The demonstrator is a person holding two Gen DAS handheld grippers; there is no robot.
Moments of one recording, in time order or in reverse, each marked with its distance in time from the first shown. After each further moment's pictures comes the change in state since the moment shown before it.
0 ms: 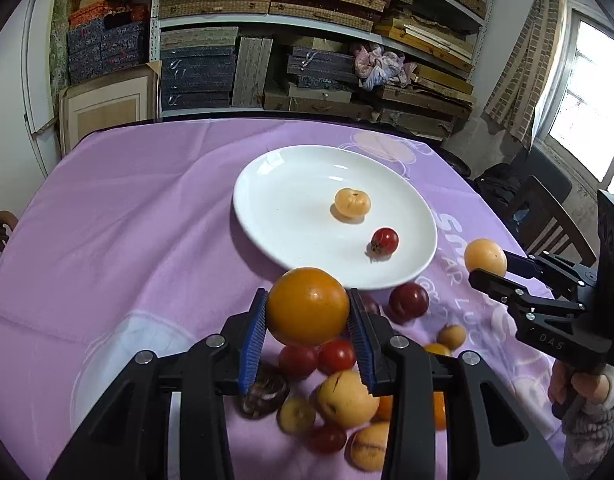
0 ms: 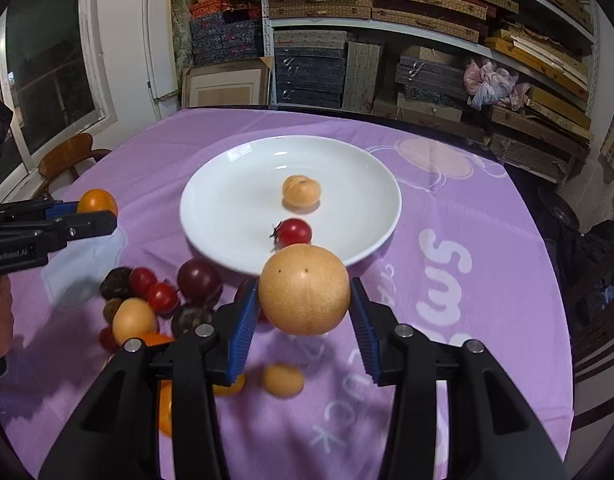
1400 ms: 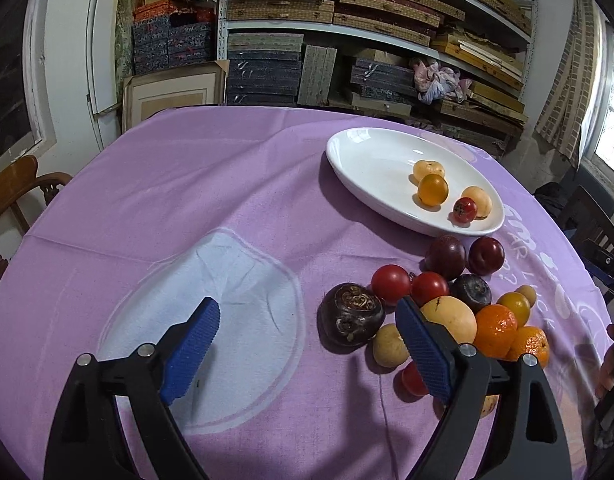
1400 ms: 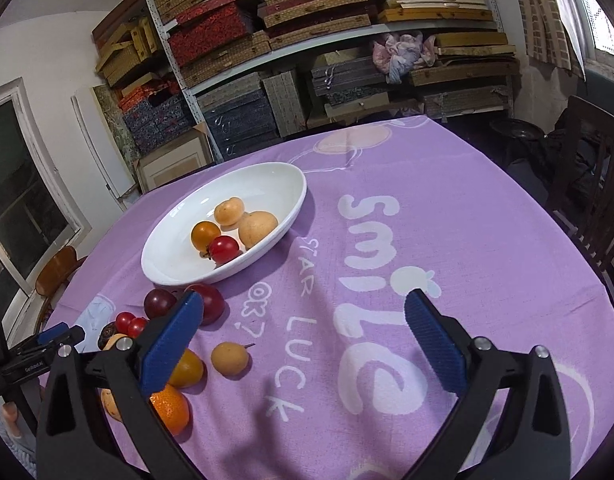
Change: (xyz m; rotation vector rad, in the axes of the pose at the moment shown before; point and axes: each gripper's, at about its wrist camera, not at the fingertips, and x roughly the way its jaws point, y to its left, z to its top) left arm -0.021 0.045 -0.079 -0.083 -0.083 0.187; right arm -0.036 -0.075 -0.077 0.415 -0.170 -0.003
